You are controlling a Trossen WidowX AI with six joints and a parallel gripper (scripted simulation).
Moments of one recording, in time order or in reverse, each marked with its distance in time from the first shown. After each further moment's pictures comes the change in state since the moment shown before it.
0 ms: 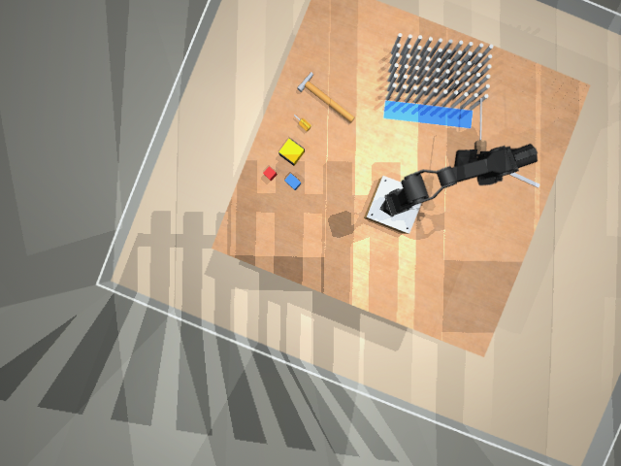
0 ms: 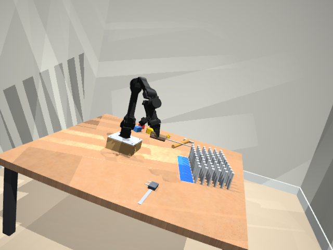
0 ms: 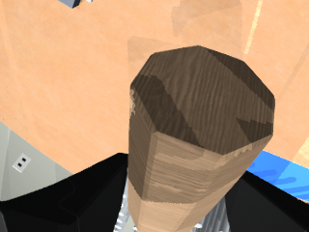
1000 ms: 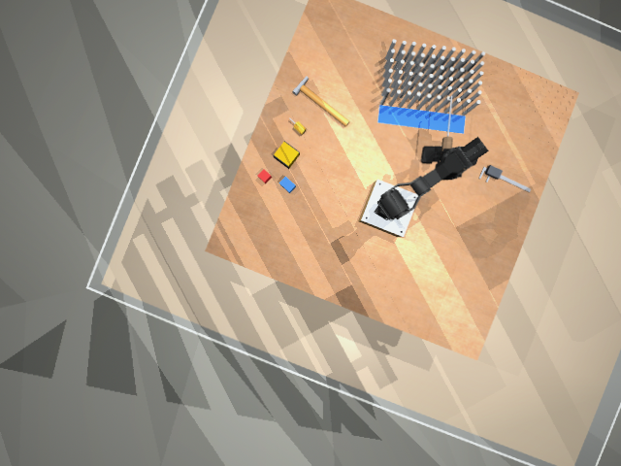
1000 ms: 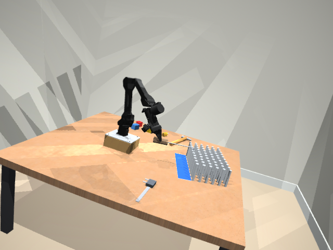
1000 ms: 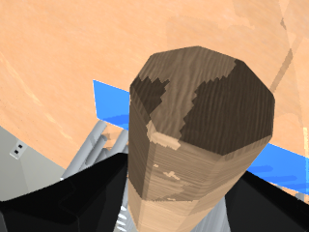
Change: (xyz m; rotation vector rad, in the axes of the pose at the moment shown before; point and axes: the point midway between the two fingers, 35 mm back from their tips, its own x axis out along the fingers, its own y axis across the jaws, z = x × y) arm 0.054 -0.086 -0.022 0.054 0.087 0.016
